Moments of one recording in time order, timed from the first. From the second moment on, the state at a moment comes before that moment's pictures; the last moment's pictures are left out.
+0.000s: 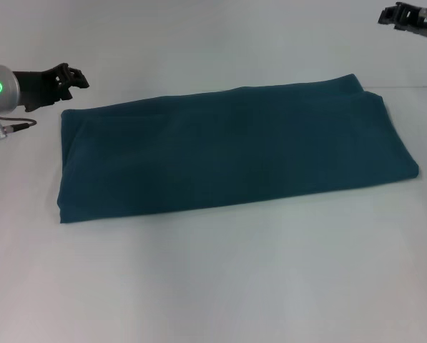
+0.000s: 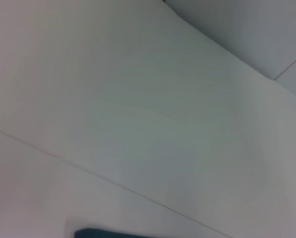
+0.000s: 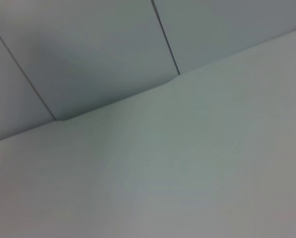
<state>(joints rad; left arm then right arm) -0.87 -2.03 0.49 0.61 2.53 0.80 -2.64 0.95 1.92 -0.78 -0.45 -2.24 -0.51 2.47</state>
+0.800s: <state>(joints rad) -0.49 -2.03 0.38 0.74 2.06 1.43 -2.52 0.45 1.91 -0.60 -0.61 -1.76 -1.44 2.27</state>
